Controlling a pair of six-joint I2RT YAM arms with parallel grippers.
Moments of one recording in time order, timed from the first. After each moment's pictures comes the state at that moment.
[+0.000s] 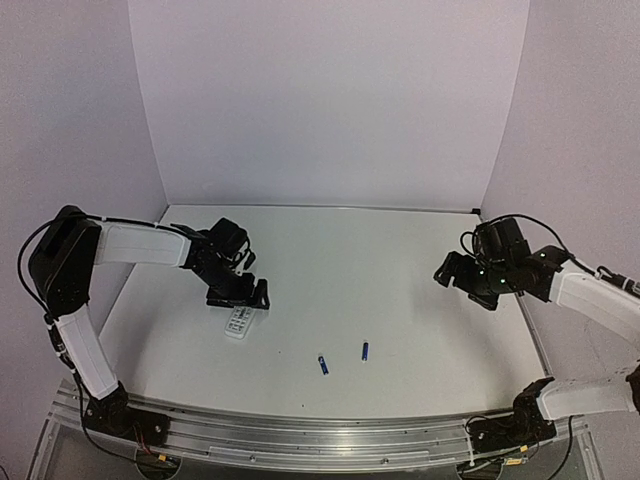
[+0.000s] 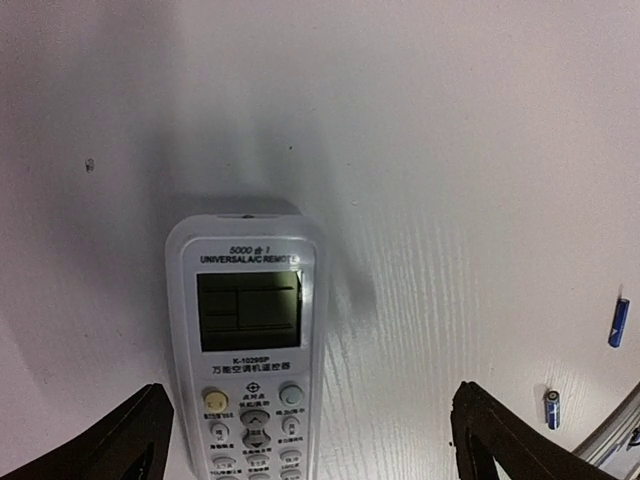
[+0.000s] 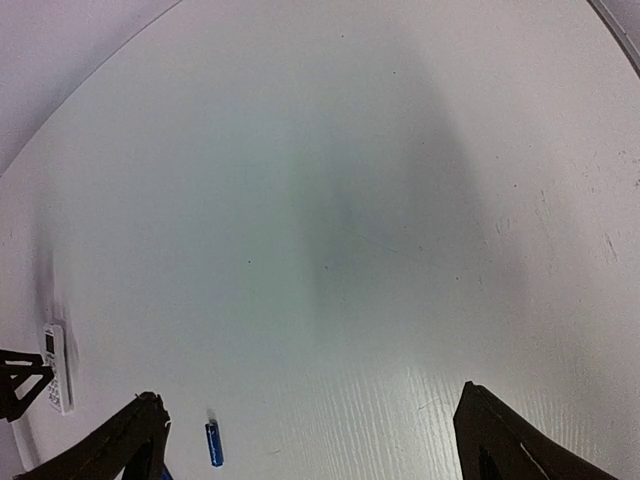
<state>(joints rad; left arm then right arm) -0.62 1.77 1.11 -0.51 0.16 -0.44 0.46 1.12 0.83 -0.59 0.10 0.78</state>
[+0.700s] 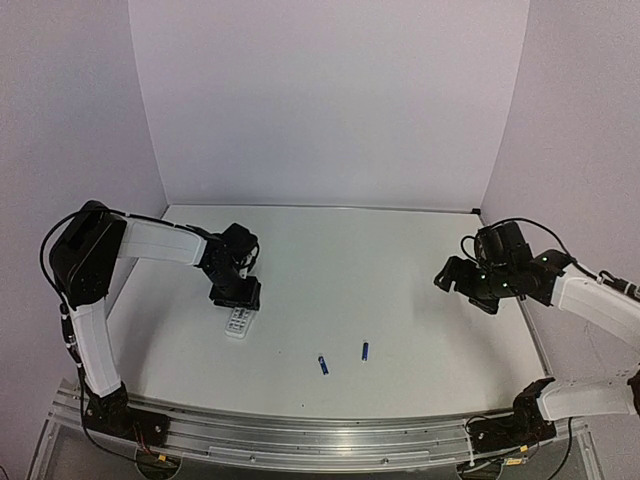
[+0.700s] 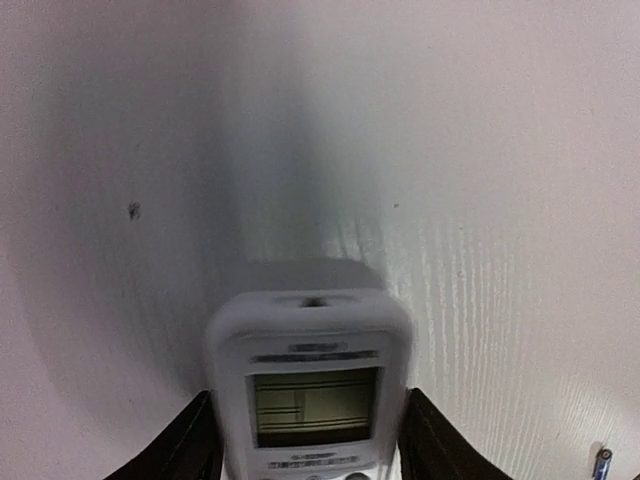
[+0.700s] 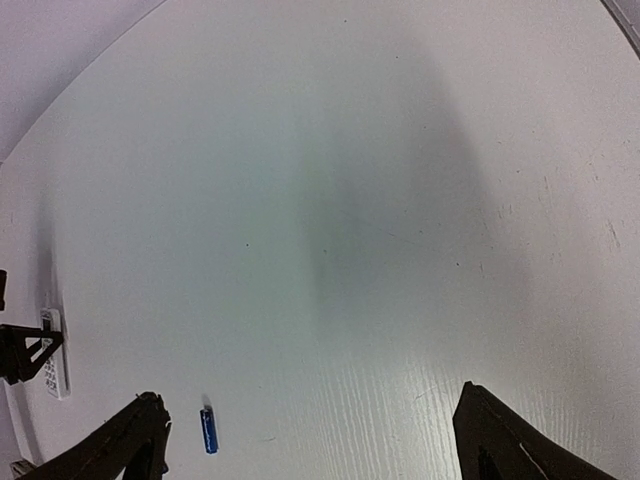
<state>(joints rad) -0.62 1.90 1.19 -0.54 0.02 -0.44 0.46 1.10 0.80 -0.59 0.08 0.77</state>
